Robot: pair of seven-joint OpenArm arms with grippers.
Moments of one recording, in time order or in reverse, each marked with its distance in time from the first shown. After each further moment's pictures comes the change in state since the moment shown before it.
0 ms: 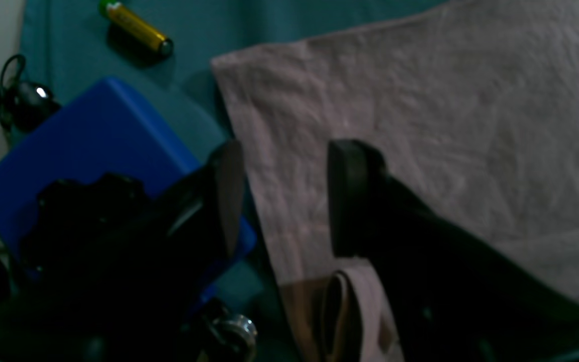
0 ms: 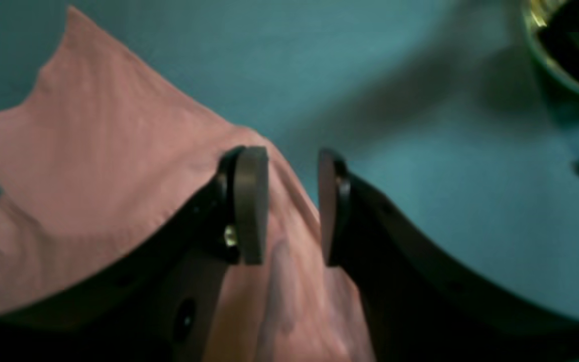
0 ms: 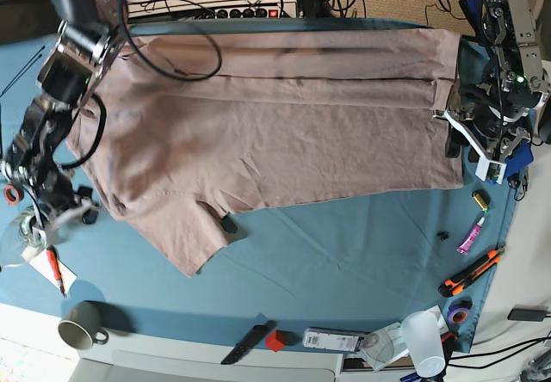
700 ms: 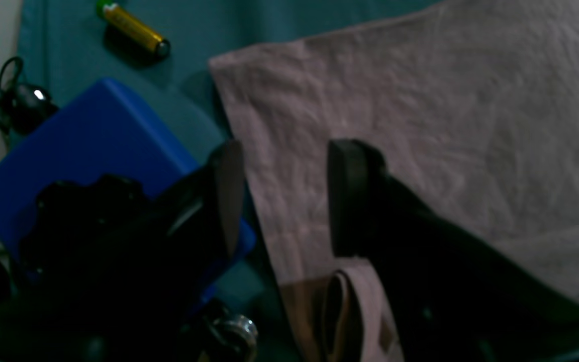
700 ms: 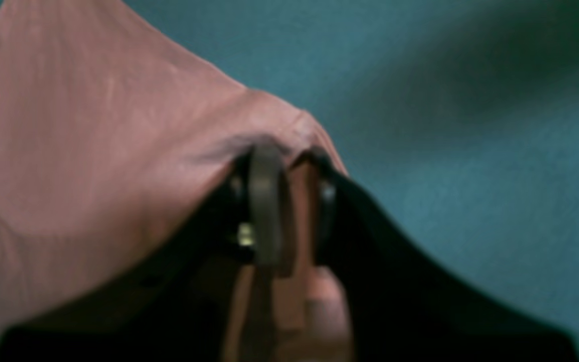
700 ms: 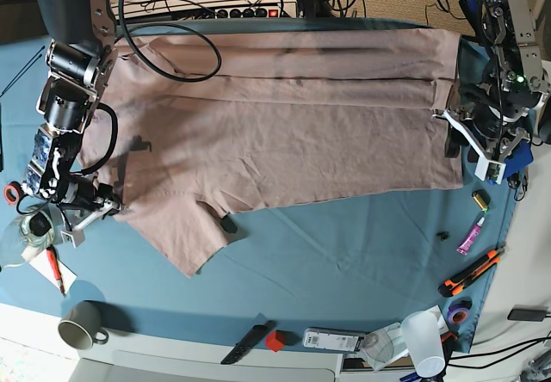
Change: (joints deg) left arm 0.0 0.0 0.0 0.0 0.0 0.0 0.0; right arm 5.7 1.2 -8.6 -19.3 -0.4 -2.6 0.5
